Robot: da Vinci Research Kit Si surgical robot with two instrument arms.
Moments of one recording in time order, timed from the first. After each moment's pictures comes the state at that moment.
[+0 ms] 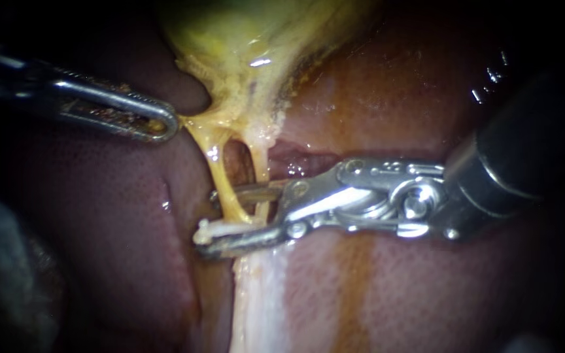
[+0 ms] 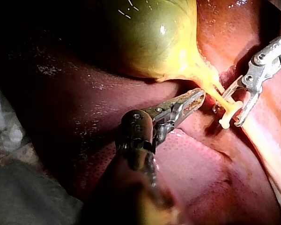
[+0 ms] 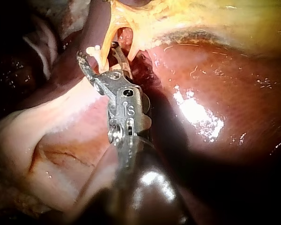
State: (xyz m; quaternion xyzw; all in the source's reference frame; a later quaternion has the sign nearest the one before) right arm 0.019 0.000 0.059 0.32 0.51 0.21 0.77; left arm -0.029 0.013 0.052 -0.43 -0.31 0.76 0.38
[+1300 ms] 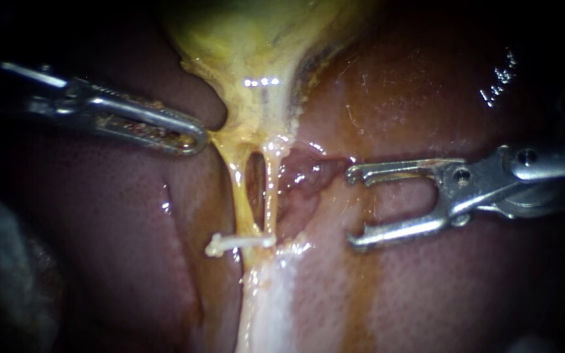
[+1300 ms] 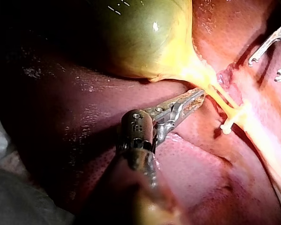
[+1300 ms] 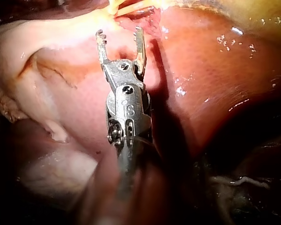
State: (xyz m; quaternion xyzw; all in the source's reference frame) right arm 0.004 0.002 0.053 0.25 0.54 0.14 0.79; left arm -0.033 0.012 0.058 -0.43 -0.31 0.76 0.37
